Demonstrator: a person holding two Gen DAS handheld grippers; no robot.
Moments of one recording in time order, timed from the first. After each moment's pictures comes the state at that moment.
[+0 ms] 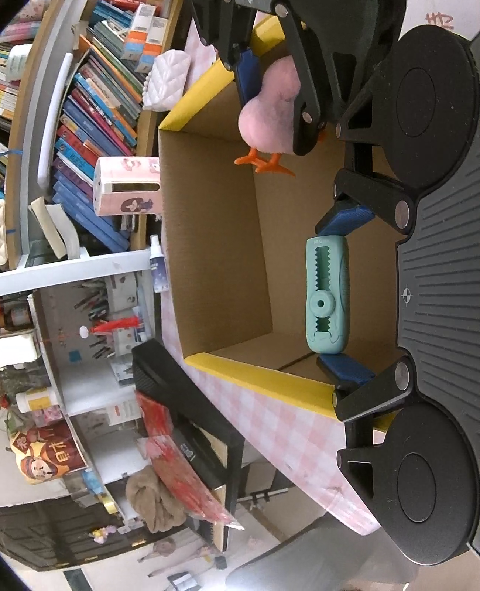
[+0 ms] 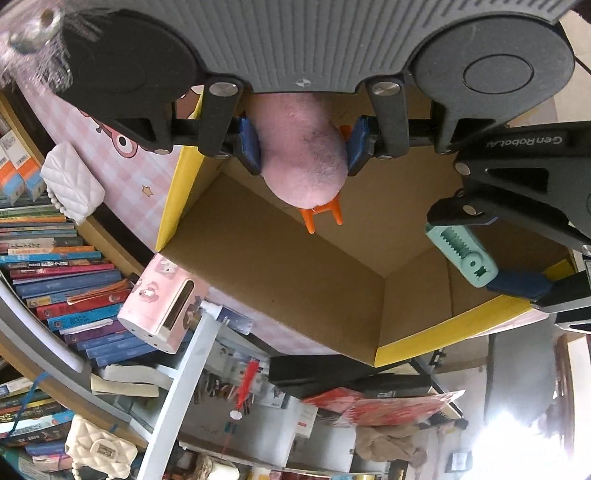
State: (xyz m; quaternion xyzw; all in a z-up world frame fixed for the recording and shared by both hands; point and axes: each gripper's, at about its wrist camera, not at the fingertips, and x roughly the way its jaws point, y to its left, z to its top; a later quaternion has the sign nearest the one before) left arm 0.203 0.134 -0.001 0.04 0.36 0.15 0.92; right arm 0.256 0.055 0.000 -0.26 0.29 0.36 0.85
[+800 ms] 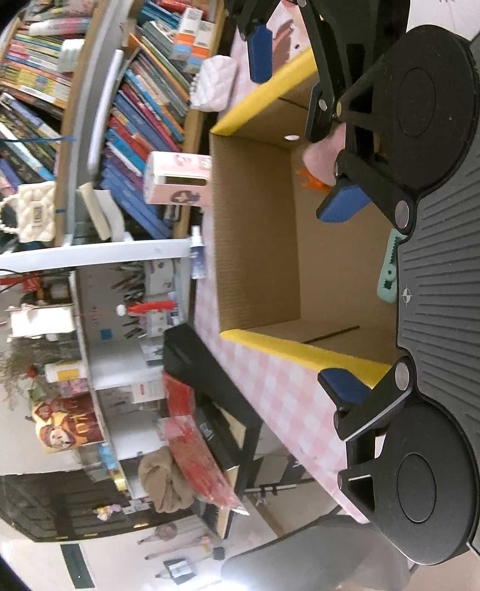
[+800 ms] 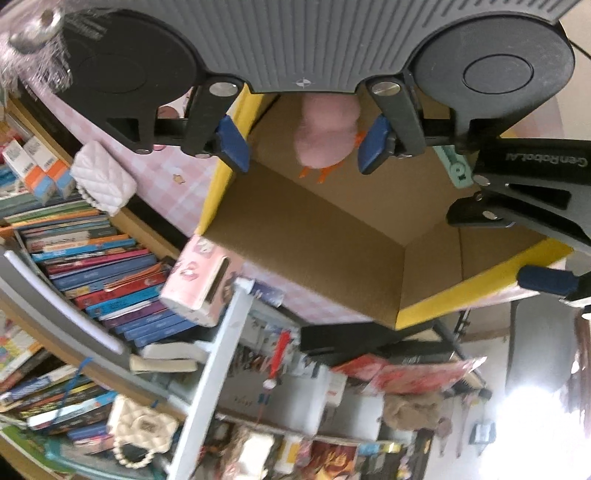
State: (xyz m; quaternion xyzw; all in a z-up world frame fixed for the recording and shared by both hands) left arm 0.168 0.135 0.029 0.00 0.29 0.16 0.94; right arm 0.232 0.032 0.025 -0.22 0.24 0.32 0.89
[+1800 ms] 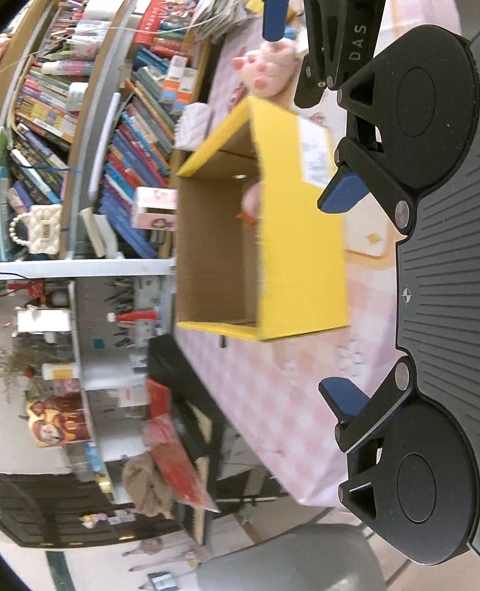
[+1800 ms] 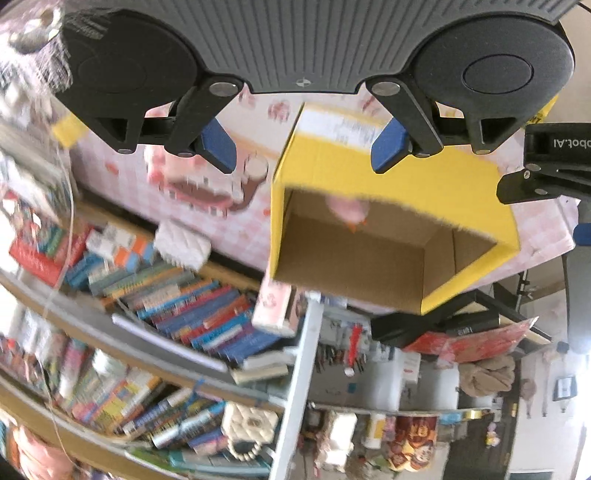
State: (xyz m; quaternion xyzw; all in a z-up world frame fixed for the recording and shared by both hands) left arm 0.049 0.141 0.023 -0.02 0.31 0.11 0.94; right arm 0.090 -0.010 0.032 -0.14 0.26 0.18 0.94
